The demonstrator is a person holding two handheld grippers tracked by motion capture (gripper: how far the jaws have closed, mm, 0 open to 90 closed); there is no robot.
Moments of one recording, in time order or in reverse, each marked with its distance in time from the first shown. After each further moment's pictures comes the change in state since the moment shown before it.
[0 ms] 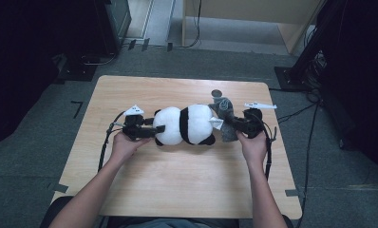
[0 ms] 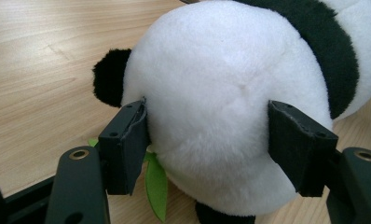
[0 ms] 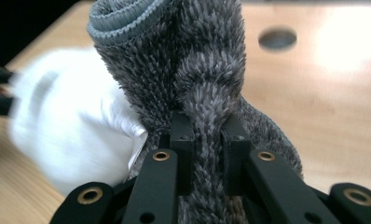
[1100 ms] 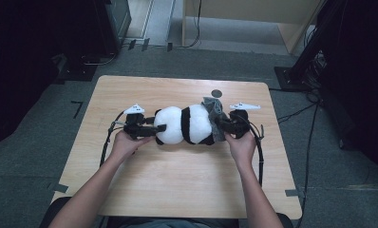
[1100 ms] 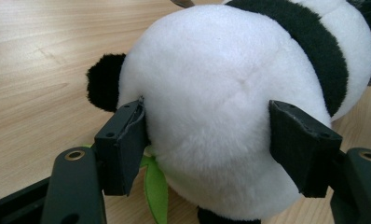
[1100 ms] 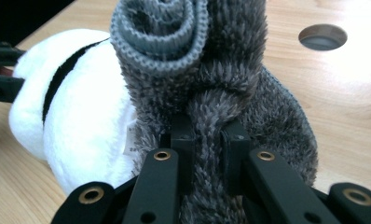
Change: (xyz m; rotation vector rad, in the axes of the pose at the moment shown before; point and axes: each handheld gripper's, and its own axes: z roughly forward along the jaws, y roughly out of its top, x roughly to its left) left arm 0.003 0.003 0.006 -0.005 -0.028 -0.011; right arm 0.019 -0.008 0.036 0.019 0.040 -0.068
